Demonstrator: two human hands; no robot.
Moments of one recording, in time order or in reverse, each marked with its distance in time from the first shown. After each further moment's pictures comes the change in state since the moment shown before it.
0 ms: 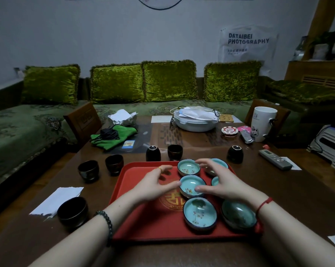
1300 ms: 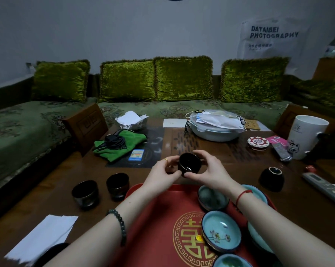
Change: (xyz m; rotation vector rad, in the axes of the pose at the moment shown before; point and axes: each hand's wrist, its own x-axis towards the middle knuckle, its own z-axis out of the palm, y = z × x) left_hand 0.104 -0.030 -0.035 -0.249 0.193 -0.035; right_hand 0.164 0.011 0.035 0.051 0.249 0.007
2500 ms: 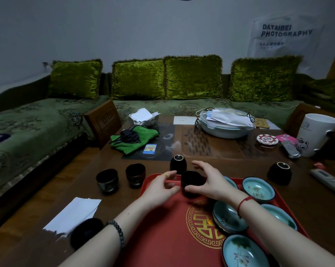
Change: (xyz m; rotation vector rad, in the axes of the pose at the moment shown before) left_hand -0.056 -0.038 -0.020 0.146 -0.051 -0.121; right_hand -0.039 -0.018 0.026 -0.123 -0.225 0.007
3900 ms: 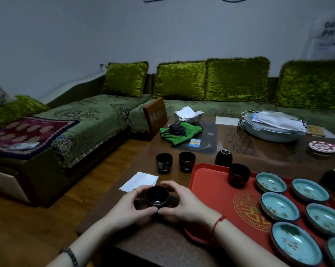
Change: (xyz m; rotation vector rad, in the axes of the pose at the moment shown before) left_hand -0.183 -0.079 -0.127 0.005 0.142 -0.084; right_hand -0.051 -0.146 0.134 0.236 -0.323 -0.323
